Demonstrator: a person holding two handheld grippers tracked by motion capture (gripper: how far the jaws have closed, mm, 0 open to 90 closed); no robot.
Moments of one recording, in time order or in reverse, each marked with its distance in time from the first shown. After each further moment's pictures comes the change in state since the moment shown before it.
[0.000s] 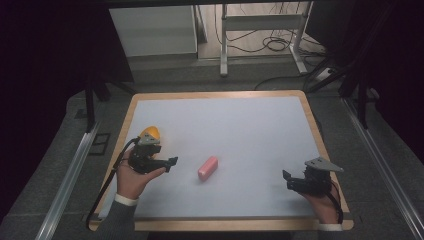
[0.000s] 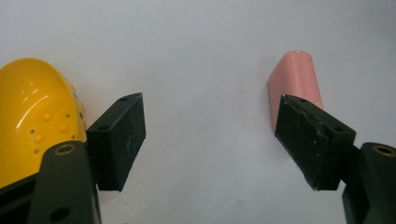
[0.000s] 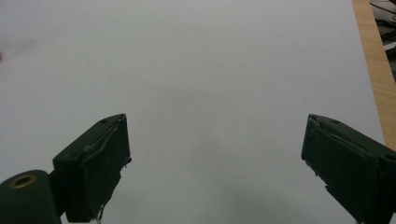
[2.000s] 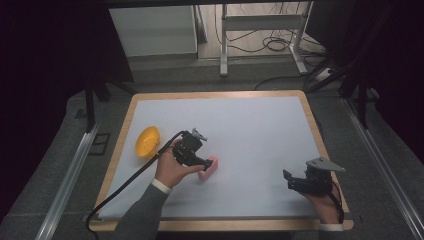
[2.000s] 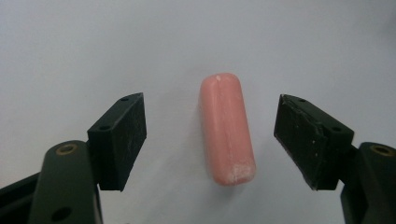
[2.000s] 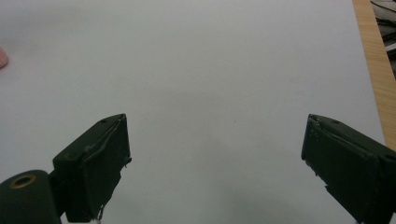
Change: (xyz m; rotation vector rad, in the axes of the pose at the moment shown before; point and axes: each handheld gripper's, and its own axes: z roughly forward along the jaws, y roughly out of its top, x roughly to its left) left arm -0.064 0.058 0.071 0.218 -0.093 0.160; right arm -0.002 0.001 -0.001 -0.008 0.010 0.009
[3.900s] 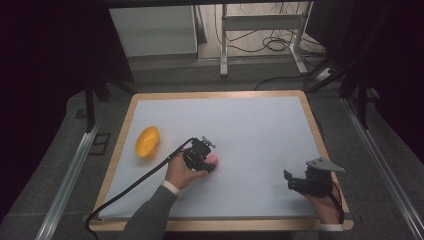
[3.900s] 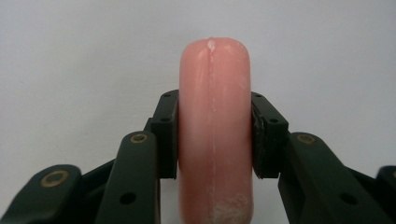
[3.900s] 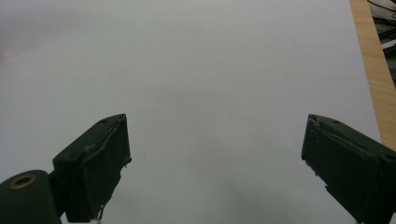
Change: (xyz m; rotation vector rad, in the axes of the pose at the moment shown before) left arm -0.008 -0.003 0.041 0.081 -0.039 -0.020; right arm -0.001 -0.002 0.001 0.009 -0.013 -0.002
